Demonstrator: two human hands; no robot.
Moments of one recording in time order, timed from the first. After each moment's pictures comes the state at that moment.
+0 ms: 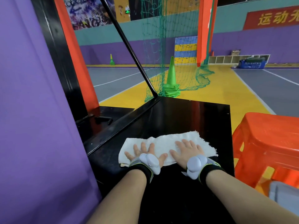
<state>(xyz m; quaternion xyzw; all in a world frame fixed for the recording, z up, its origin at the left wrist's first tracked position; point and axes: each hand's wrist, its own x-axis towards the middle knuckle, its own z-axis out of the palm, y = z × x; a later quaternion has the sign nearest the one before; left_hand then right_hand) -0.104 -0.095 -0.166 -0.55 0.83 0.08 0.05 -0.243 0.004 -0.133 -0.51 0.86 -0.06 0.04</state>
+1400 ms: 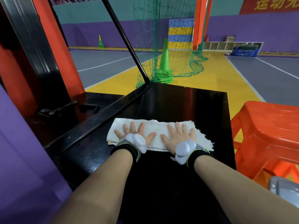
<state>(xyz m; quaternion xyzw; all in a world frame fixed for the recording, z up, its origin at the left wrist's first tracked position) -0.132 -0.145 -0.149 -0.54 0.84 0.07 0.04 -0.267 -0.047 -0.153 -0.47 0.88 -0.02 0.01</state>
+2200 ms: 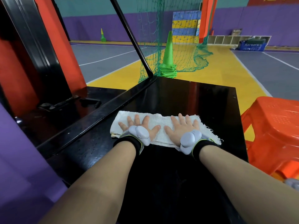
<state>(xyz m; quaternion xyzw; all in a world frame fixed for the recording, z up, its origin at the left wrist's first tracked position) -0.148 -0.175 -0.164 -0.53 0.84 0.05 0.02 -0.282 -0.073 -0.151 -0.49 0.87 -0.01 0.01</state>
